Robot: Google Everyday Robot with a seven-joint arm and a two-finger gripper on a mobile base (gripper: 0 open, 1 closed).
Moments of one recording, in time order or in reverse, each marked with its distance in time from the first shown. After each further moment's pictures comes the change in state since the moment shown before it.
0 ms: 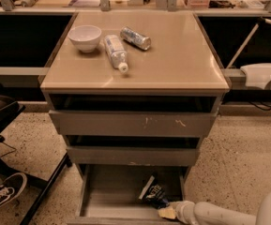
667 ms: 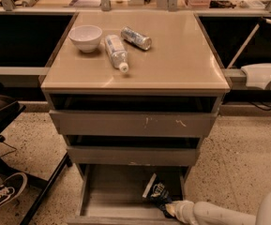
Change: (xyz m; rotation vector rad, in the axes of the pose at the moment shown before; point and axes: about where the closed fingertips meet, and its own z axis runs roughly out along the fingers) arm 0.000 0.000 0.000 0.000 0.000 0.000
